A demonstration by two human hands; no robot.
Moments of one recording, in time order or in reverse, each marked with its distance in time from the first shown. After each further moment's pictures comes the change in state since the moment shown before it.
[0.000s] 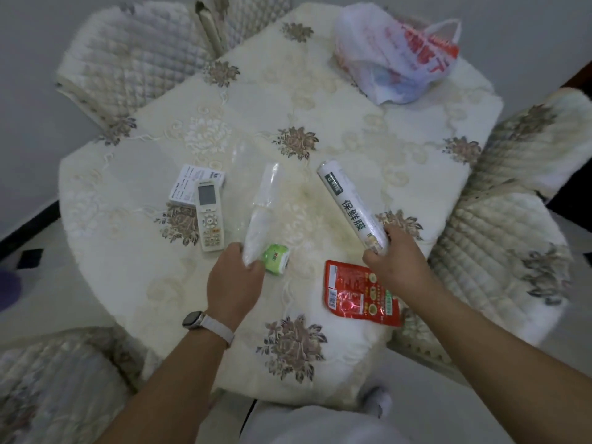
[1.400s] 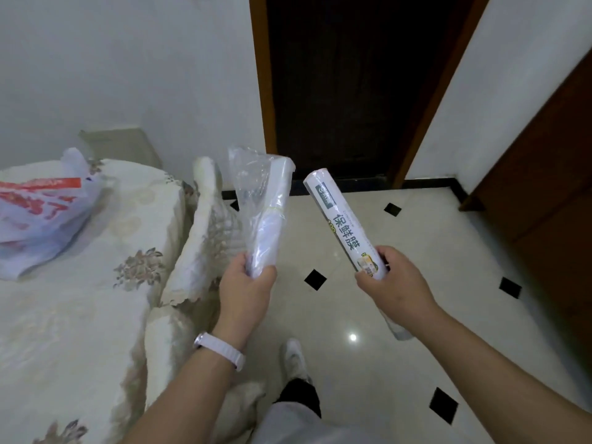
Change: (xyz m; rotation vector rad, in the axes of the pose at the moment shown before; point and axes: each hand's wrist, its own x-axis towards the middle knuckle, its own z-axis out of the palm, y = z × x) left_hand -0.162 0.551 0.433 -0.394 -0.482 0.432; right_hand 0.013 0.474 -0.407 0.363 0.511 0.443
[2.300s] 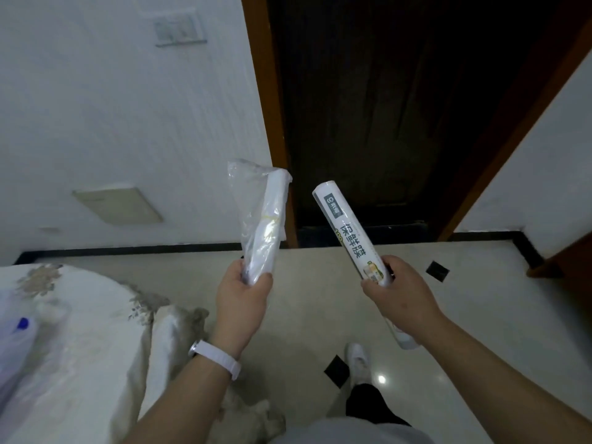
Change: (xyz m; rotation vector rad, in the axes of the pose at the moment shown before) left_hand 0.398 0.108 0.143 0.031 0.023 -0.046; right_hand 0.452 -0.081 0.011 0.107 -0.113 -0.010
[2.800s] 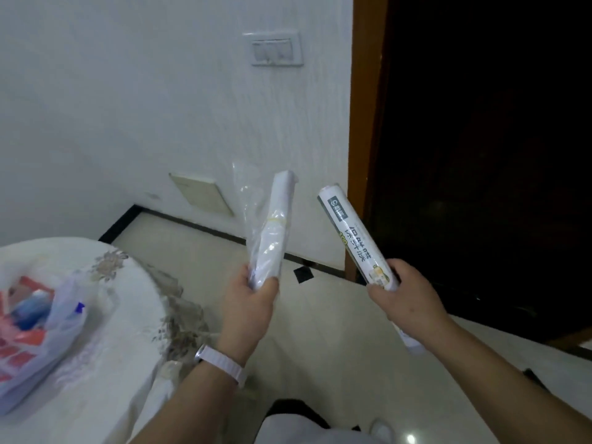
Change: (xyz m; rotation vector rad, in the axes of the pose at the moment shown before) left_hand 0.163 0.053 0.024 -0.007 0.447 -0.106; right_hand 0.251 -0.093 0.030 -0.015 -0.365 -0.218
